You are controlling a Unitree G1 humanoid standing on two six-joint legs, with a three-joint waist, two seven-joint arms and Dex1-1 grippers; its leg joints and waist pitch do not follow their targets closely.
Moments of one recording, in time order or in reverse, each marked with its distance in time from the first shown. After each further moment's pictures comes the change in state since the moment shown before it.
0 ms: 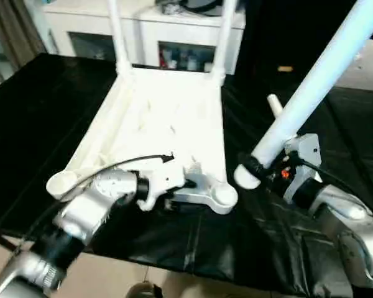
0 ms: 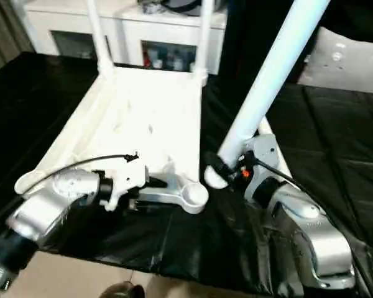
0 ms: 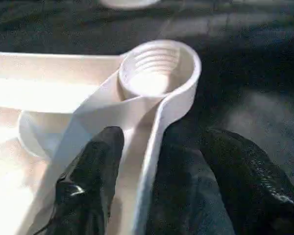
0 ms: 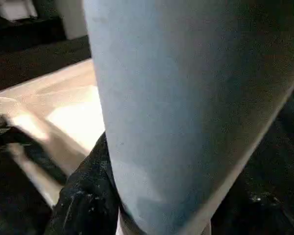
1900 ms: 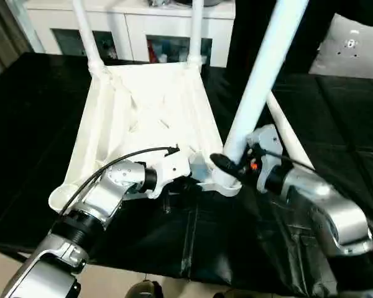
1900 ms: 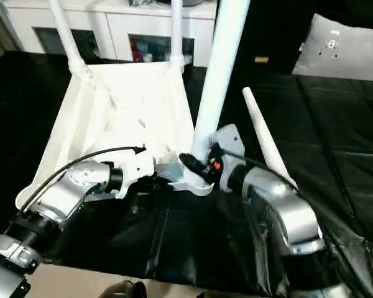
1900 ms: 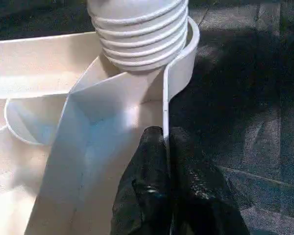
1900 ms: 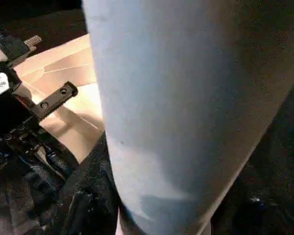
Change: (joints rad) left arm -0.066 -0.139 0.064 0.212 0.118 -0.103 0.019; right arm -0.220 -0.009 0.182 0.239 -0.097 -0.022 0.053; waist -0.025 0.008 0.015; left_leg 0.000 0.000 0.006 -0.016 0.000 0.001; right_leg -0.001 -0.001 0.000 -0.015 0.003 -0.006
